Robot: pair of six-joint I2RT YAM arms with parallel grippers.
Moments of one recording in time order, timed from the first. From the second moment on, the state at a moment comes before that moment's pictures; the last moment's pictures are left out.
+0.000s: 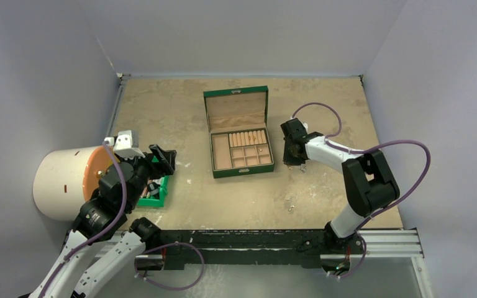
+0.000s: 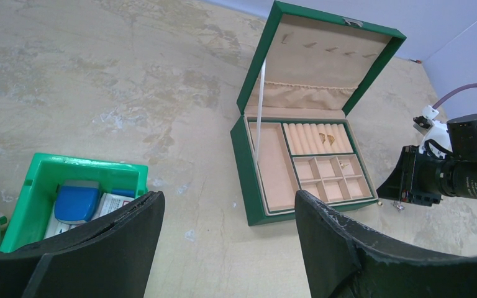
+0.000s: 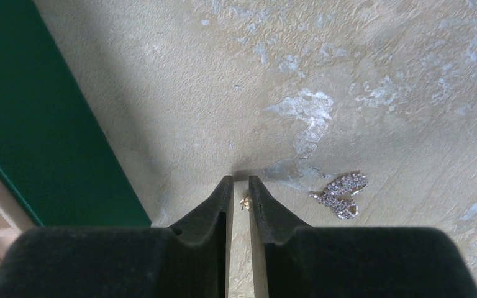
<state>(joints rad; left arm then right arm) -0.58 0.43 0.81 -0.63 -0.42 -0.48 0.42 1.64 0.94 -0.47 0.21 0.52</state>
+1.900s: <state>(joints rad) -0.58 0.43 0.81 -0.63 -0.42 -0.49 0.54 1.59 1.21 -0.54 0.14 0.52</state>
